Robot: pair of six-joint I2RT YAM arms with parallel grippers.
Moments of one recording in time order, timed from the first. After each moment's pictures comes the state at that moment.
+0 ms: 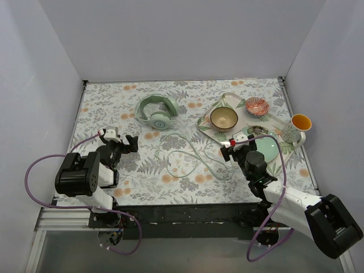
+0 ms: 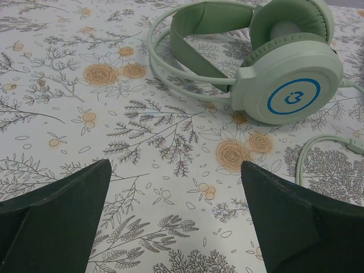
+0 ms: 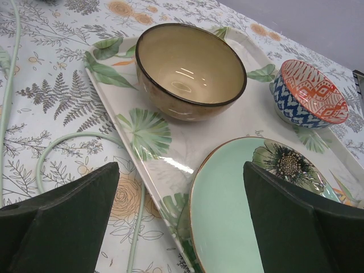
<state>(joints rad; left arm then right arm) 0.04 1.58 0.14 1.36 0.24 -0.16 0.57 0.97 0.13 0.70 0.27 -0.26</state>
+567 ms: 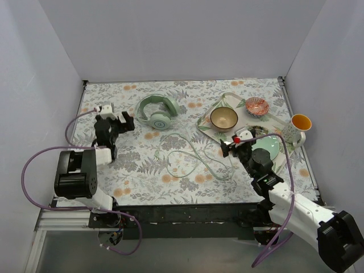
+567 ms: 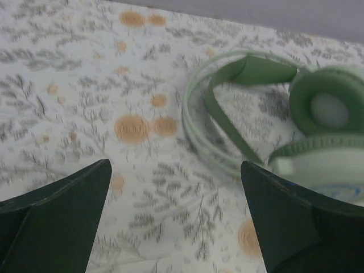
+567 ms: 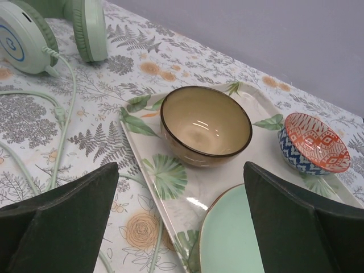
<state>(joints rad) 0.04 1.55 0.40 0.99 0.14 -0.20 0.57 0.81 0.21 0.59 0.16 -0.24</state>
